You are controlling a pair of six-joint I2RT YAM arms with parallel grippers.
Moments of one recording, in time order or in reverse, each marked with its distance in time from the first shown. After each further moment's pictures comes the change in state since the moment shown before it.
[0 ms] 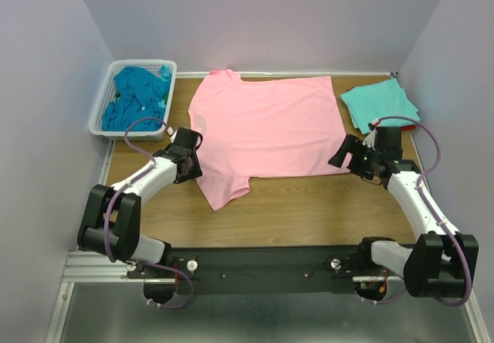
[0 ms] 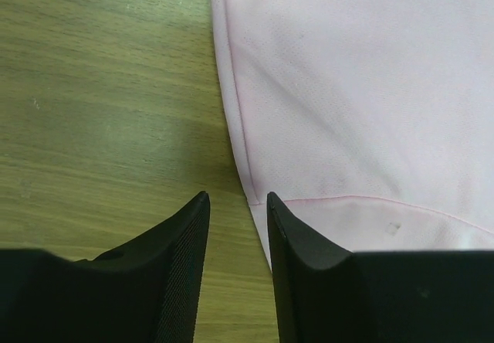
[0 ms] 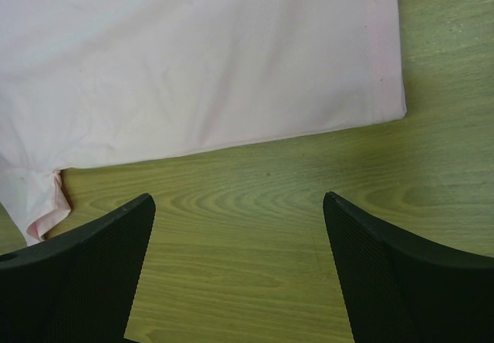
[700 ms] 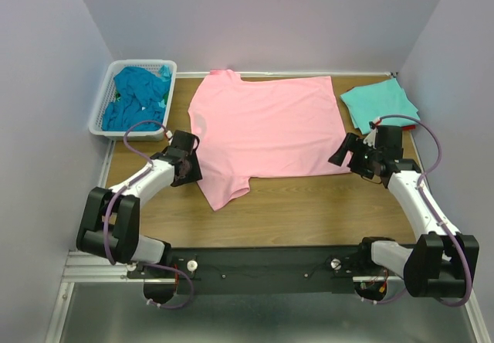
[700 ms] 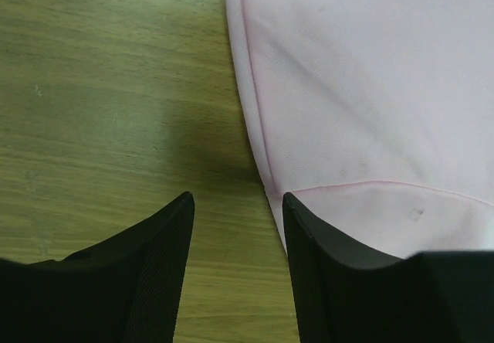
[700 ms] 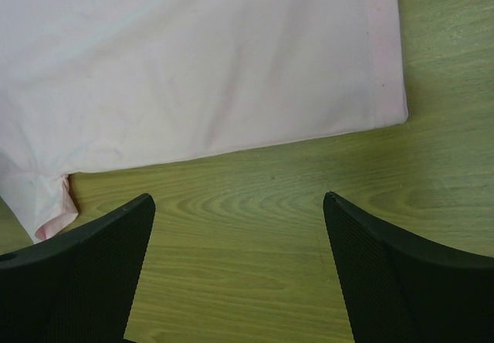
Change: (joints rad) left arm 0.031 -0.025 -0.035 -0.004 0.043 0.043; right arm 0.000 0.000 0.013 0.002 0.001 0.017
